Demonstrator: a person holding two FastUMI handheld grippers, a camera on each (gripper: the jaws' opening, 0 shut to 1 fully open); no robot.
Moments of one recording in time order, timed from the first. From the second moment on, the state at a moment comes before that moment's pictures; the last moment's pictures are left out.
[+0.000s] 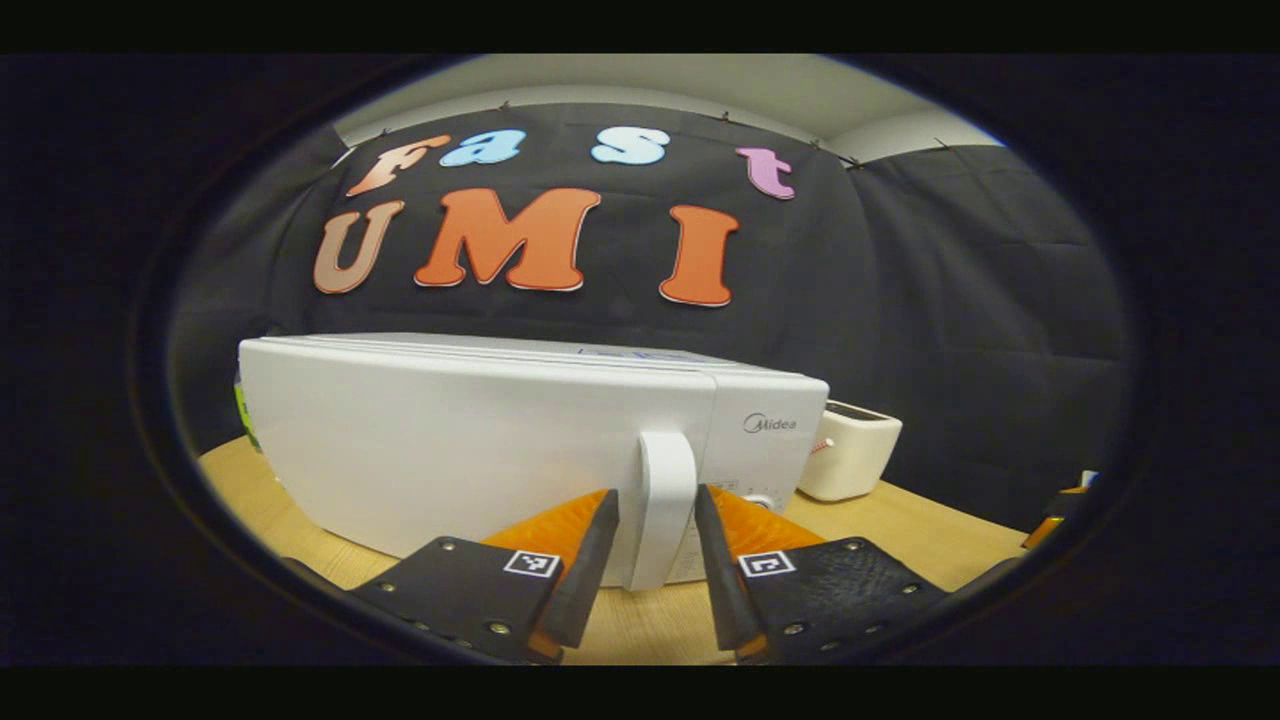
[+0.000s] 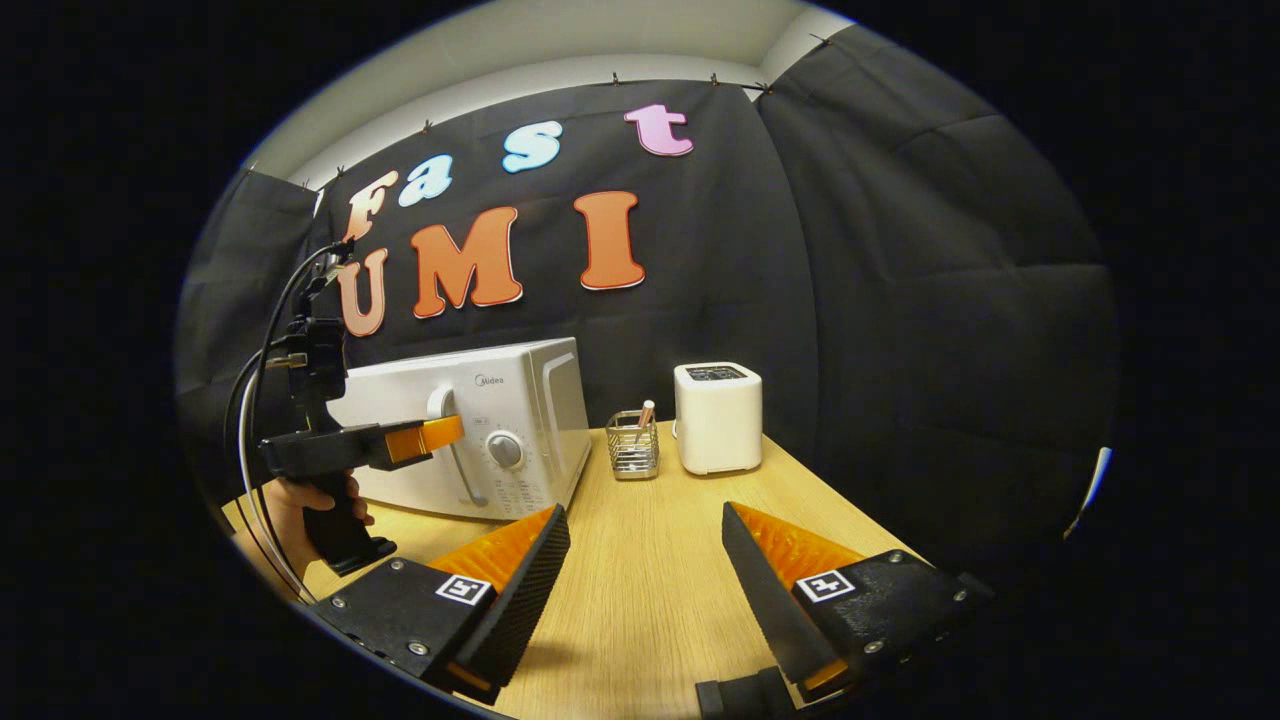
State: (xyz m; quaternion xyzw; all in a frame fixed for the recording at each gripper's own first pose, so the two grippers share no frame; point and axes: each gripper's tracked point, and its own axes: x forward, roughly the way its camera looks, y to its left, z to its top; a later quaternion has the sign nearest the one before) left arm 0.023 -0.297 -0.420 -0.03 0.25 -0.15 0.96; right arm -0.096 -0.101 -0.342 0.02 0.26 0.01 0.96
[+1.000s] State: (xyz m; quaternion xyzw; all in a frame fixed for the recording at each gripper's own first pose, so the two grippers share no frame) left arm -0.029 -0.296 -0.409 -0.01 0.24 -0.18 0.95; right arm -0.130 -0.075 -0.377 0.04 0.33 0.03 0.94
